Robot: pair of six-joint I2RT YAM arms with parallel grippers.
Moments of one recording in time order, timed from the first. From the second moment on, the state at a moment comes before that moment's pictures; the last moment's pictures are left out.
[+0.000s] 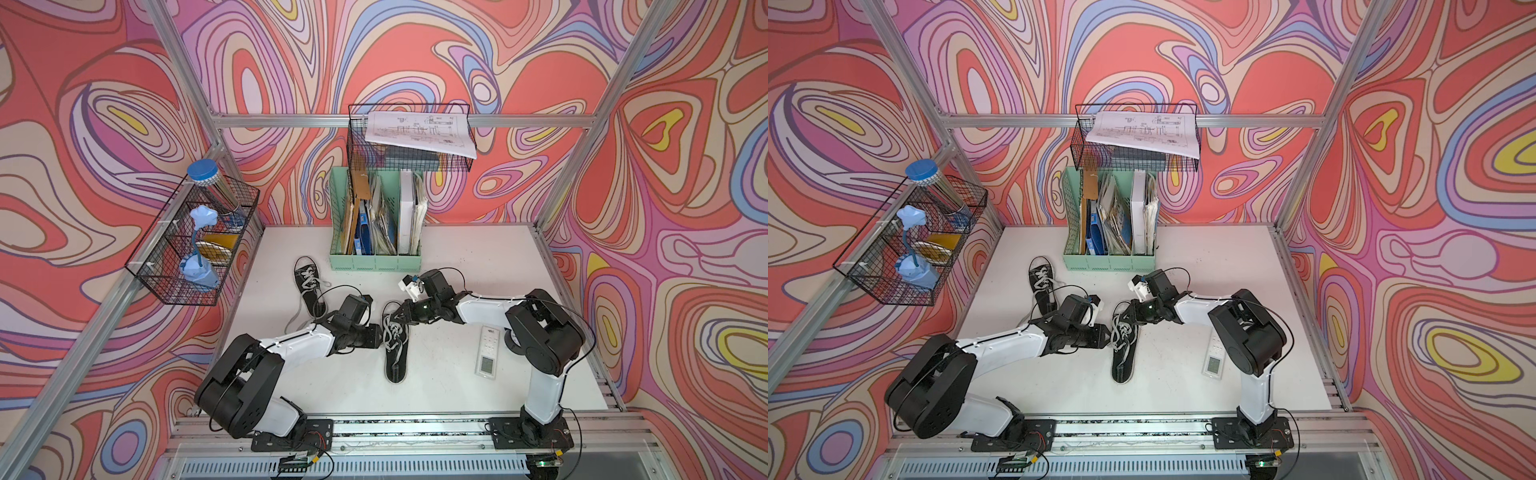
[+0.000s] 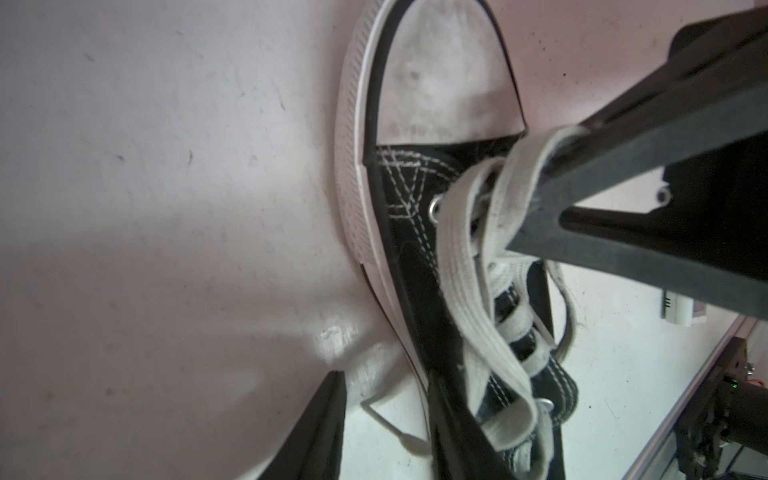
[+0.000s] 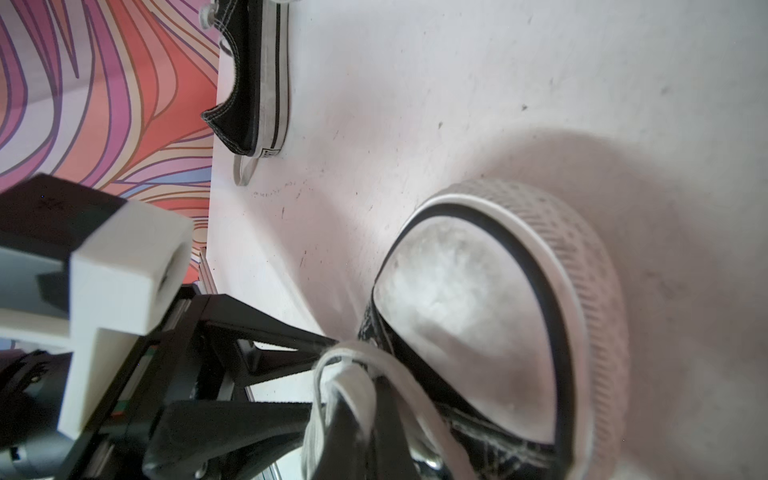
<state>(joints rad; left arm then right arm) -0.55 1.45 0.61 -0.14 0.29 -0.49 0.60 1.90 1.04 0.03 -0.66 0.58</state>
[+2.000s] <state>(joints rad) -0.64 1.43 0.55 -0.05 0.33 -0.24 0.60 1.90 1.06 -0.01 -0.65 0.56</state>
